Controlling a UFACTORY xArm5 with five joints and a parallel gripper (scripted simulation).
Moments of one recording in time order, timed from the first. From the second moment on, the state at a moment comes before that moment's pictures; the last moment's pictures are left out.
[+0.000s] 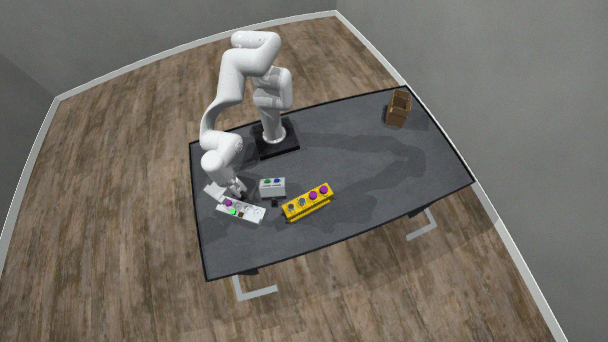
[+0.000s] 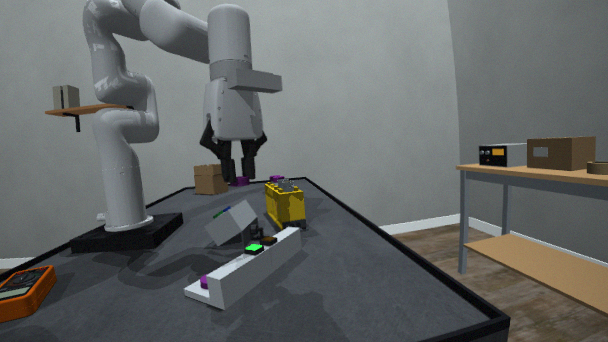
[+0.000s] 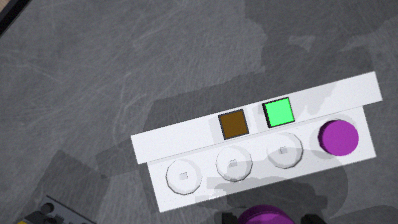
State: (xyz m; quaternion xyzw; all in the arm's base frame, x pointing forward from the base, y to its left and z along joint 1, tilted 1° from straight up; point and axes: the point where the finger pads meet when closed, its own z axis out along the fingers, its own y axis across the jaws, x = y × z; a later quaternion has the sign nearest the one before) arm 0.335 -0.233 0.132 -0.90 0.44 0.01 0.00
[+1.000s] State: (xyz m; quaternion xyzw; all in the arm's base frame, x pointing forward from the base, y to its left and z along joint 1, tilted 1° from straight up) arm 0.412 -0.042 0.133 -0.89 0.45 0.01 0.00
